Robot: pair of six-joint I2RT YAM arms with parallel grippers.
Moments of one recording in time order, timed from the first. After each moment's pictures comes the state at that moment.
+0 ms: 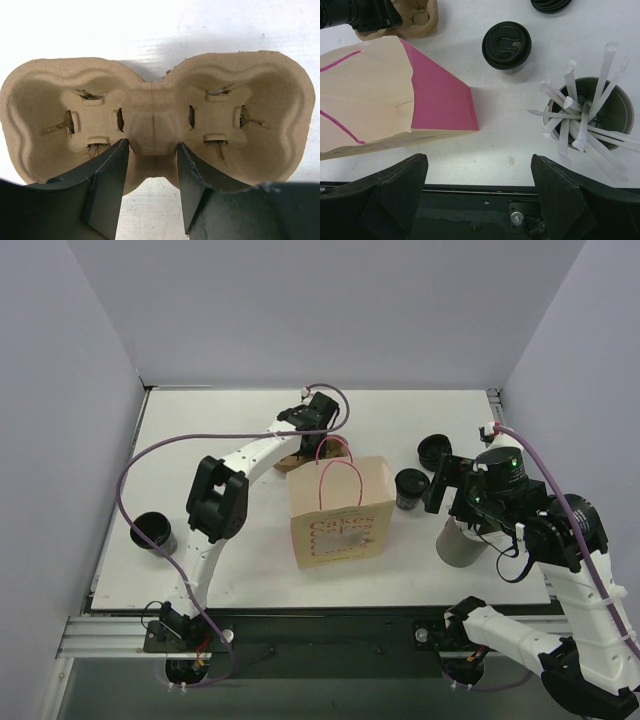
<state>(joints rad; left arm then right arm) -0.62 2.27 2.00 -0.76 -0.36 -0.50 0.52 0.95 1.50 -1.31 0.27 0.55</state>
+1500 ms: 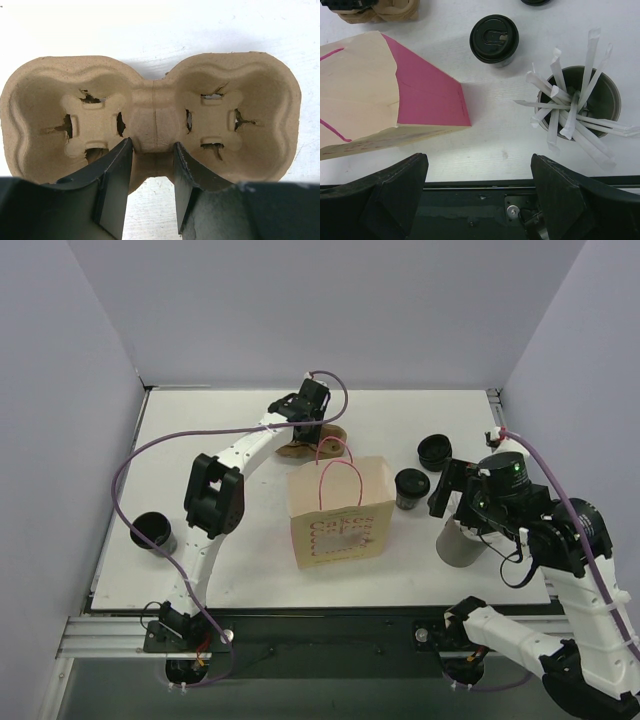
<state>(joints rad) -0.56 2.31 2.10 -0.68 -0.29 -0.25 0.52 0.93 1.50 -1.36 0.30 0.58</state>
